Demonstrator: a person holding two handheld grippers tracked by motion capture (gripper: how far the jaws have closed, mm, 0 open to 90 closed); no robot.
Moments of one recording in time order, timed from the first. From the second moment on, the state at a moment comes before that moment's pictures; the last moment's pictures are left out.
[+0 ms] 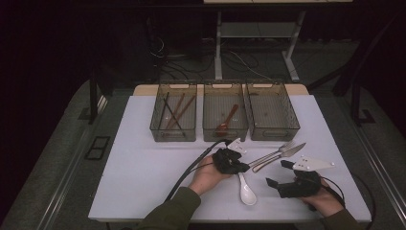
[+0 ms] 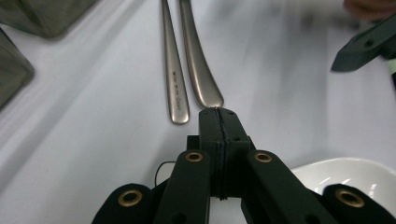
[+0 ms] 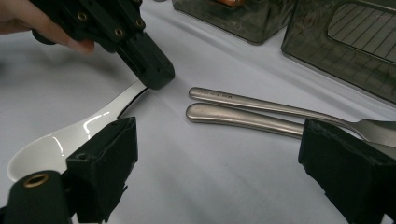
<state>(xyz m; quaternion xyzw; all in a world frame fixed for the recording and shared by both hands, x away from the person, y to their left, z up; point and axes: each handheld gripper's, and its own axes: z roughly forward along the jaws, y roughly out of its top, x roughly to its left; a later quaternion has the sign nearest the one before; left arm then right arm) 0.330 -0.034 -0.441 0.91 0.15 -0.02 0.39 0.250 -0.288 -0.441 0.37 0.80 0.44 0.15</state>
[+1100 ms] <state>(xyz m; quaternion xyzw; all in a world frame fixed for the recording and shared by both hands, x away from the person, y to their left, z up) 0.323 0.000 -0.439 0.93 0.15 0.02 0.33 0.250 -0.288 -0.440 0.37 0.80 0.44 0.15</state>
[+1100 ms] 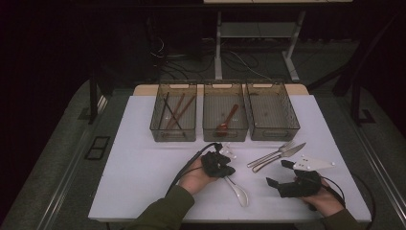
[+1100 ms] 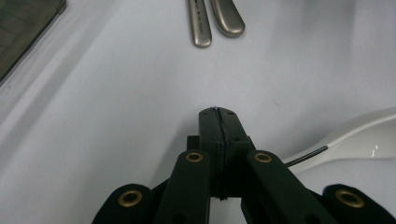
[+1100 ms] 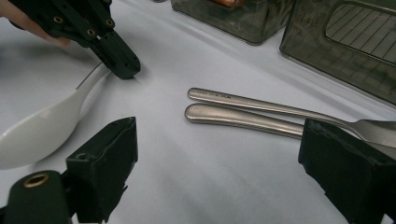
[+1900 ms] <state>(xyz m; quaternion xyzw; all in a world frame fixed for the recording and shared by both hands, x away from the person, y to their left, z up) 0.320 0.020 -0.437 0.94 0.15 0.03 0.32 0.250 -0.288 -0.440 0.37 0.80 0.44 0.15</state>
